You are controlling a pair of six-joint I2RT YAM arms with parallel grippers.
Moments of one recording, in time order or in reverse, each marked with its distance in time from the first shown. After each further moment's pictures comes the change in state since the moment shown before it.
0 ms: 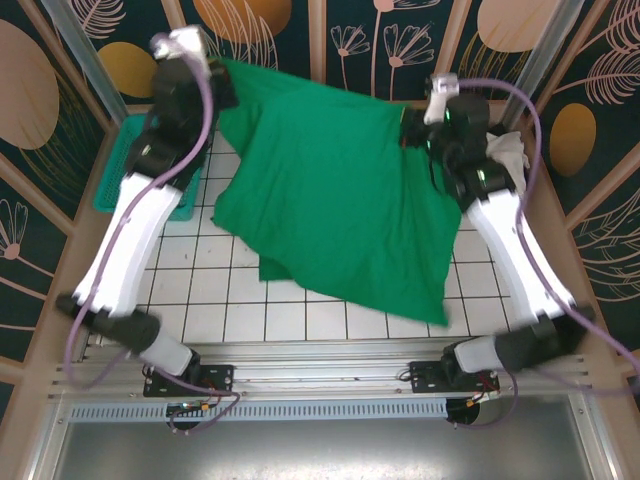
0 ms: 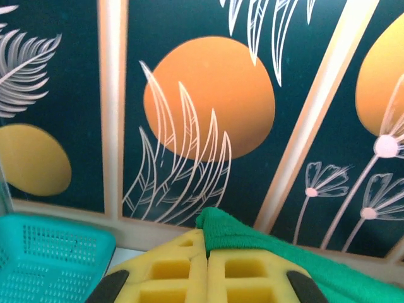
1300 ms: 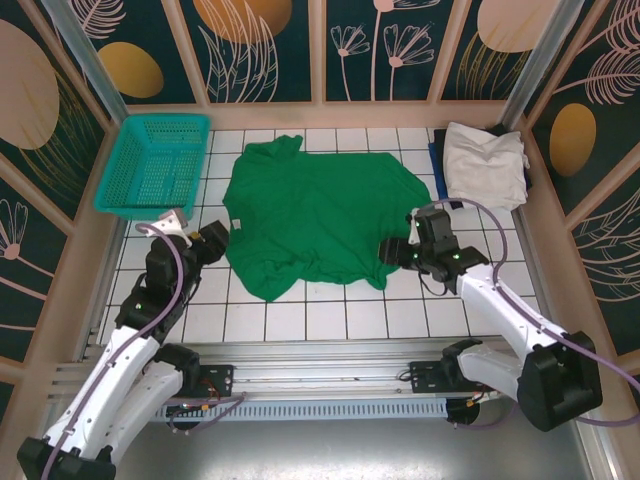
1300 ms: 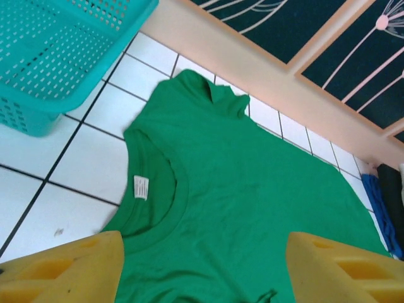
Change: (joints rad) left arm 0.069 -0.990 -1.503 0.214 0.250 -0.442; right arm 0.107 -0.398 -0.925 -0.069 -0.105 0.267
